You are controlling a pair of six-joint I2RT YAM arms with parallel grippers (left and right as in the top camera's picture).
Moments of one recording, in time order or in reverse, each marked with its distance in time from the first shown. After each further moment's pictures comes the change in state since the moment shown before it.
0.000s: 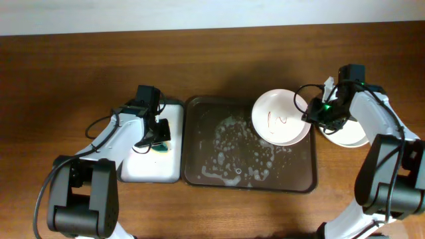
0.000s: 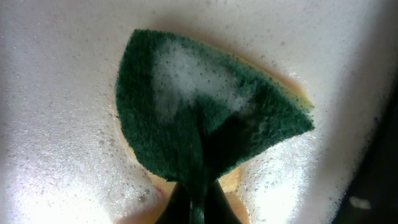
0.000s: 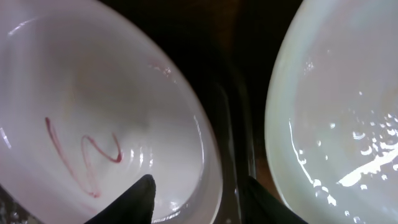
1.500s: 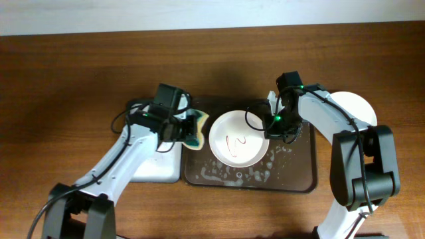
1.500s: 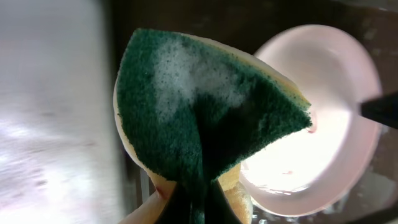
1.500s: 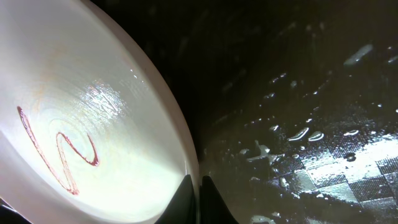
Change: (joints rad) left arm -0.190 -0.169 0.000 0.084 0.237 -0.031; right arm 0.358 0.060 0.000 -0.095 -0.024 0.000
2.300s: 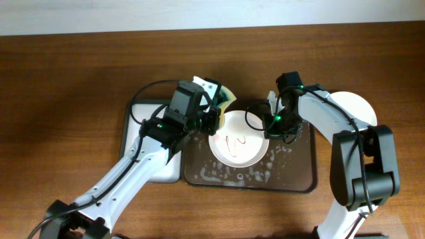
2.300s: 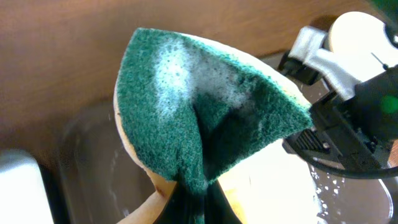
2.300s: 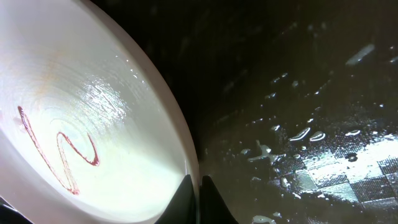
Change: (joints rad) left arm -0.157 -0.086 -0.002 0.282 -0.091 0.159; right arm 0.000 0.000 0.000 0.000 -0.003 0.000
